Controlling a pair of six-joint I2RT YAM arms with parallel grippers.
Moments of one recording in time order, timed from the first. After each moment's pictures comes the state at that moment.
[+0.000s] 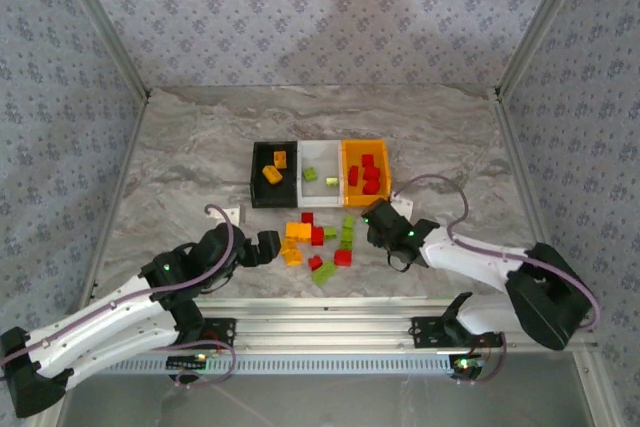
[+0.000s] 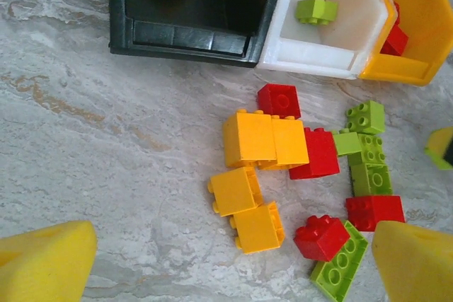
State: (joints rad) left arm -0.96 0.64 0.51 -0.61 -0.33 -0.86; right arm 0.78 1.25 0.59 -0.39 0.35 0.92
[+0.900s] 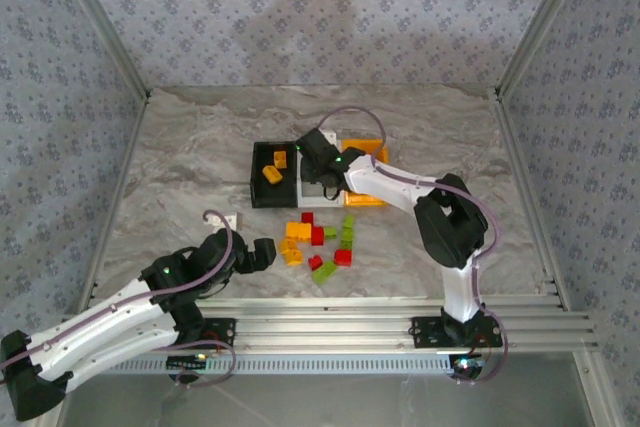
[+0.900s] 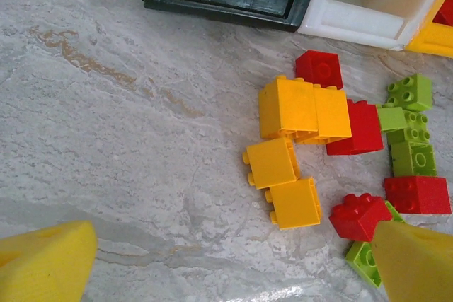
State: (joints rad) left arm -0.95 0.62 0.47 -0.67 -0.31 -0.89; right arm 0.77 1.96 1.50 -0.48 0.27 0.65
